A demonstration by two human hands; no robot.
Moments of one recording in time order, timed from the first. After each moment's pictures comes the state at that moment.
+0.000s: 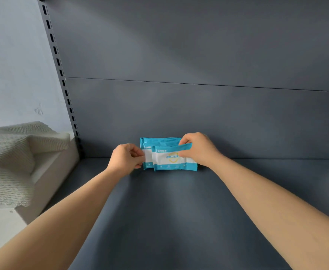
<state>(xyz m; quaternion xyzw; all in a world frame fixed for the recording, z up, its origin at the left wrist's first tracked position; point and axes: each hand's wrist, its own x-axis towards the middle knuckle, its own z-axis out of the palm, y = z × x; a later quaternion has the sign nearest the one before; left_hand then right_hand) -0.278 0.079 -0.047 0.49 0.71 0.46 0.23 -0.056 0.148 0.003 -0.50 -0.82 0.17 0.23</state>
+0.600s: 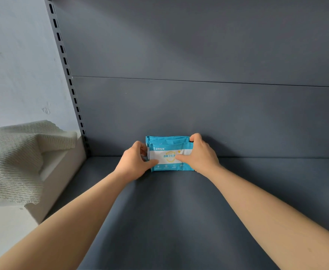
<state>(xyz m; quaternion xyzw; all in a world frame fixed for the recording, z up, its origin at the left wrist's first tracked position) -0.271 0.069 -0.047 0.56 0.73 0.37 0.16 -0.074 0.135 -0.024 -0.56 -0.78 0.14 0.24</state>
